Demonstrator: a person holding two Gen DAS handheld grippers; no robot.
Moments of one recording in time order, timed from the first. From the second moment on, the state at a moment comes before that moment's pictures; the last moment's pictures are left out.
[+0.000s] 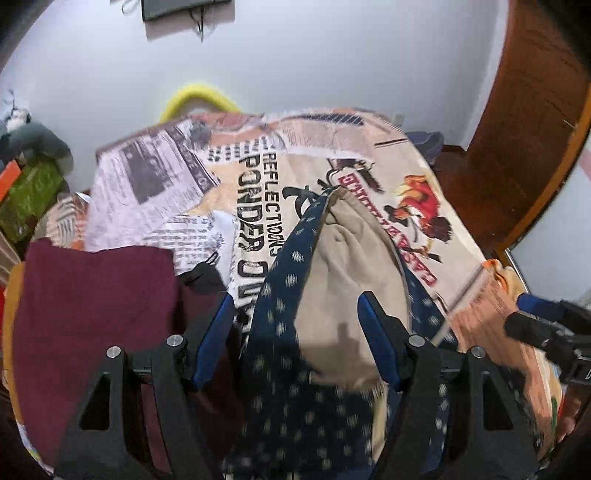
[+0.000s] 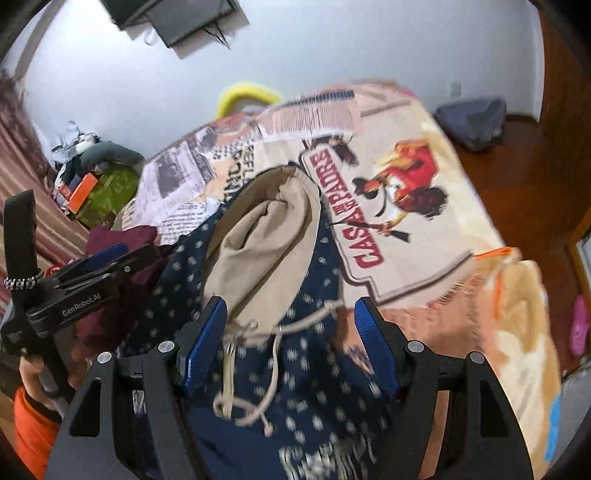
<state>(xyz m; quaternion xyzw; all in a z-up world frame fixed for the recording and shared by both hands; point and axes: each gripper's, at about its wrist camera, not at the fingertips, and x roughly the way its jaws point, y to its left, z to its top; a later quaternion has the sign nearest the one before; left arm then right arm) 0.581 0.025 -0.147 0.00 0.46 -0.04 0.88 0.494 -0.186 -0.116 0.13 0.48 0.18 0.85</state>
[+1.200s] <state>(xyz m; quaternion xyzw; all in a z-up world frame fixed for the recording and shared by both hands) 0.372 0.064 -0.081 -0.01 0.42 -0.09 0.90 0.336 -0.180 -0.068 0.06 0.44 0.23 0.86</state>
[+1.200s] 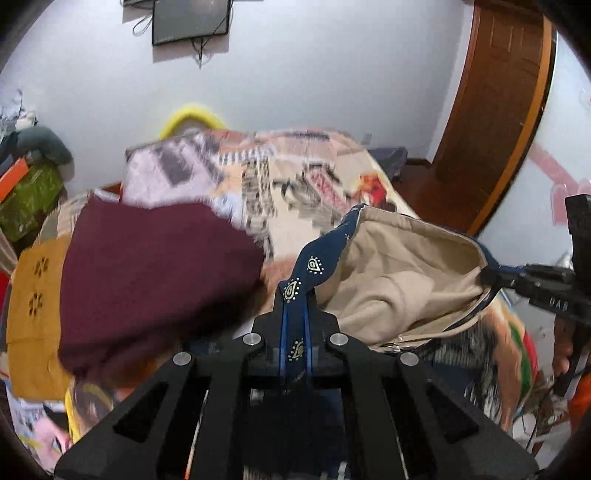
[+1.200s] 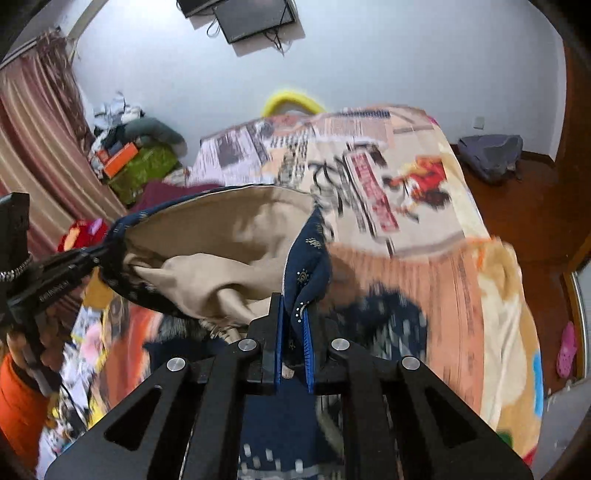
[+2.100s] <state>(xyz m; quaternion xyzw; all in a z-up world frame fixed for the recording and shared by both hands) 0.334 0.076 -0.179 0.03 0.47 -0.05 0.88 0.300 -0.179 -0.108 -0.03 0.43 0.19 0.88</state>
